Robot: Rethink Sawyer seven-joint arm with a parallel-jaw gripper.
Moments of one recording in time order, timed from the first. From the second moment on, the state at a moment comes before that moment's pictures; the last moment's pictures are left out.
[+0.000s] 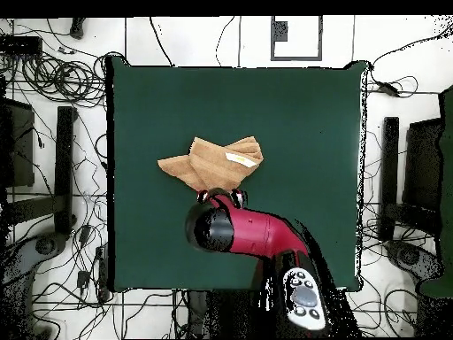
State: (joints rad) arm -0.13 -0.70 -0.04 1.90 -0.03 0.21 1.58
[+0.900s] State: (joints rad) arm -0.23 -0.61 0.19 1.94 0.09 0.23 1.58
